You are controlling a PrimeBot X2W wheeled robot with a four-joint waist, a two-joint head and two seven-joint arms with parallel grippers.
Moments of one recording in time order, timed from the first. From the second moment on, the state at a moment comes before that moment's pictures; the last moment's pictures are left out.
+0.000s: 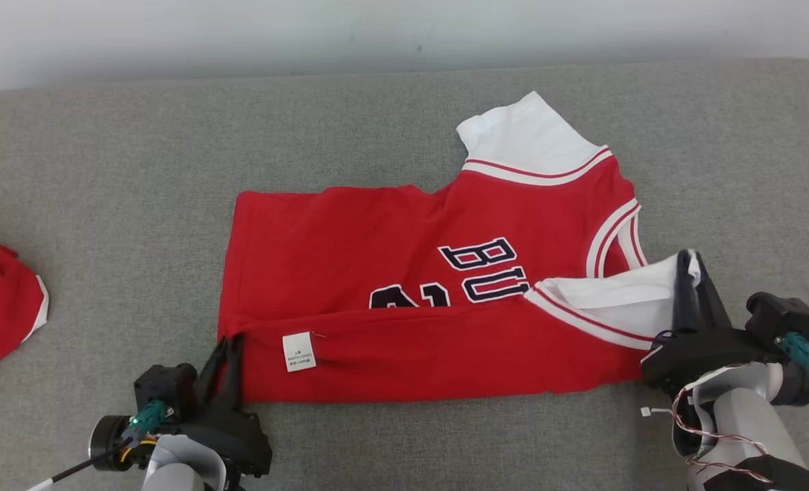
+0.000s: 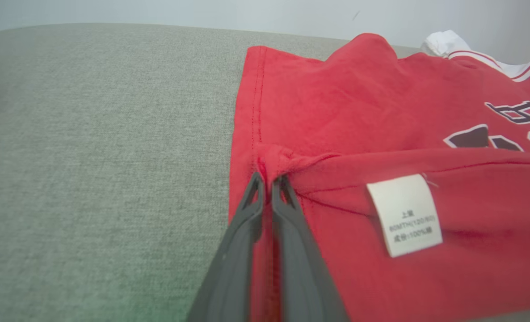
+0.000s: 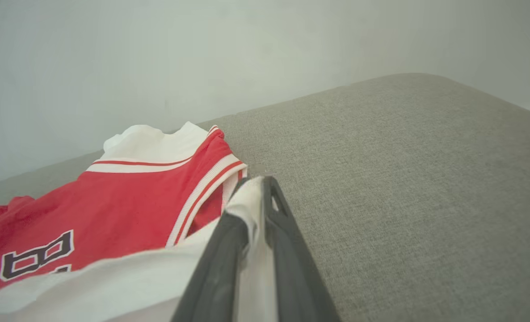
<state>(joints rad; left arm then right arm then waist) -0.37 0.09 -0.10 0.67 -0.23 -0.13 -0.26 -0.43 -0.11 -0.17 0.61 0.21 0.13 -0.26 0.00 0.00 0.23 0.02</state>
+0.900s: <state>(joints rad) -0.18 0.05 -0.04 0.52 -0.22 -0.09 -0.26 -0.20 -0.11 -0.15 0.60 0.25 0.13 -0.27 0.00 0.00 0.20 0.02</state>
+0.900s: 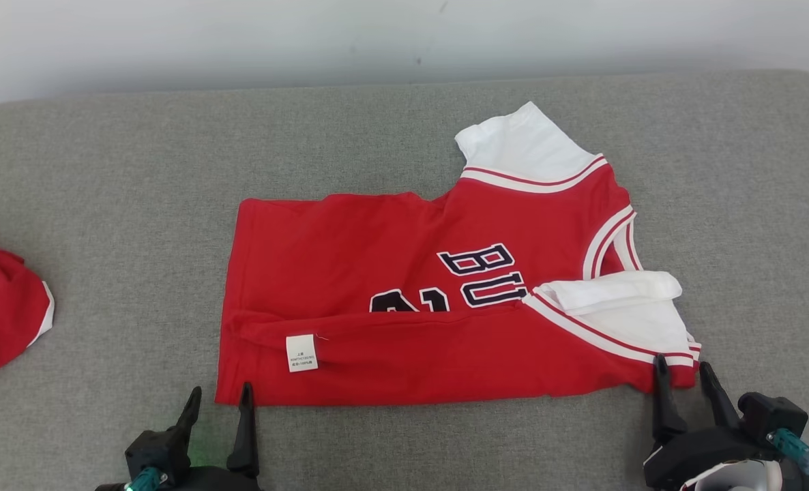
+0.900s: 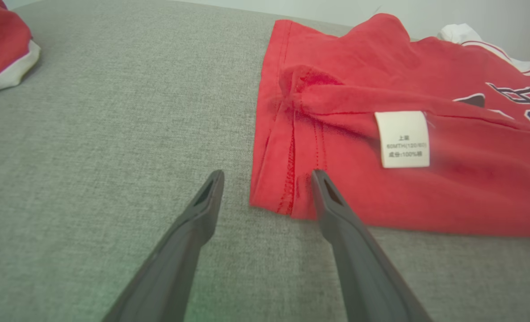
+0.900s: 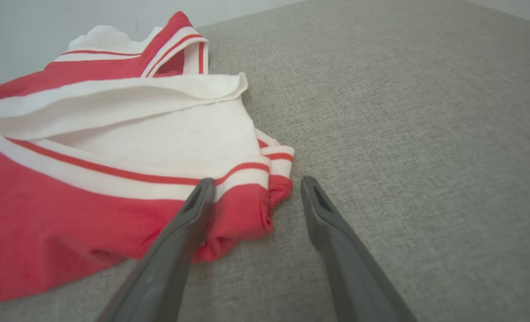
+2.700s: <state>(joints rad) -0.19 0.05 -0.06 0.45 -0.31 -0.13 -0.26 -0.23 -0.11 -0.12 0.60 0.33 0.13 -0.26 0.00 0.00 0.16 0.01</state>
